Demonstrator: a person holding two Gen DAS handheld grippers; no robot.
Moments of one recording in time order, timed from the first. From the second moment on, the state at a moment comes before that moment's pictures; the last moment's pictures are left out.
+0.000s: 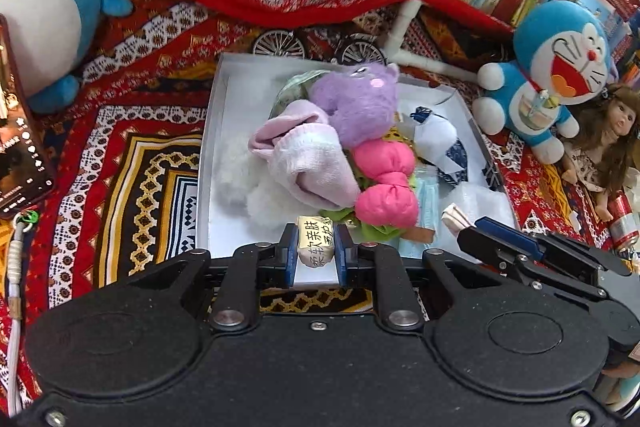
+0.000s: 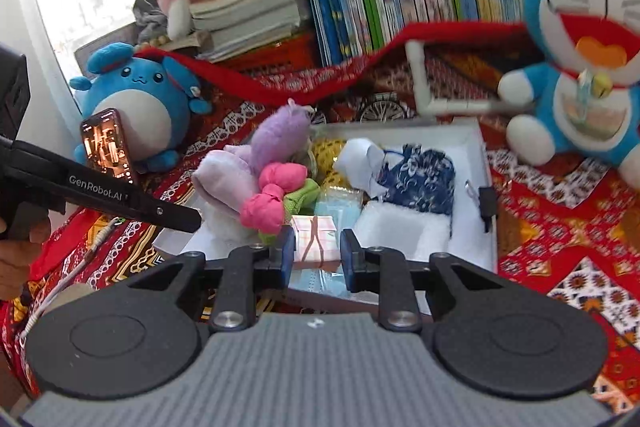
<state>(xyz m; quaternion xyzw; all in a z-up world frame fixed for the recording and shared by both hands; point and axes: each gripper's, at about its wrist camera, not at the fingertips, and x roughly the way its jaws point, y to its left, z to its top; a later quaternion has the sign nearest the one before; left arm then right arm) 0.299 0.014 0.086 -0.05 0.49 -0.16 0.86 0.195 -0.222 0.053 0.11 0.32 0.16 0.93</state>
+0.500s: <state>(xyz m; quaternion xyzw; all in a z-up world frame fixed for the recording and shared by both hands) 0.326 0.008 0.056 -0.02 0.52 -0.15 0.84 0.220 -0.196 0.046 0.08 0.38 0.21 0.90</state>
